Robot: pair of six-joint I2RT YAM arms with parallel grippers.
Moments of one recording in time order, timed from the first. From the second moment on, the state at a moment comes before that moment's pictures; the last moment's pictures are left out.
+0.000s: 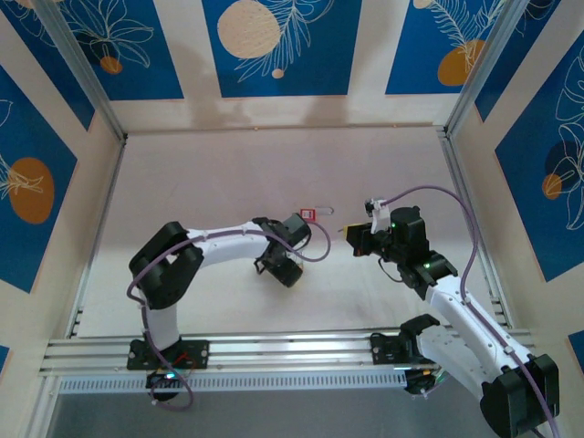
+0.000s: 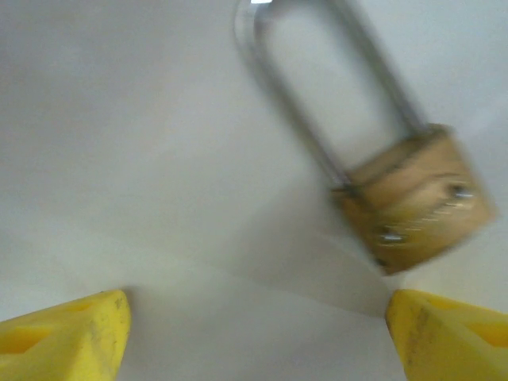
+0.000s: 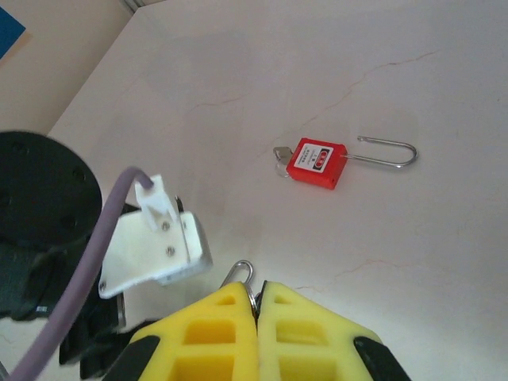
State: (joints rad) left arm -0.93 1.86 1.19 -0.74 -0.05 -0.15; right arm 0.36 0.82 0.55 -0.26 -0.33 0.33
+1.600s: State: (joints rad) left arm -0.96 1.72 1.36 -0.71 -0.03 -0.14; right arm 0.27 0.76 0.51 -0.29 -0.28 0.39
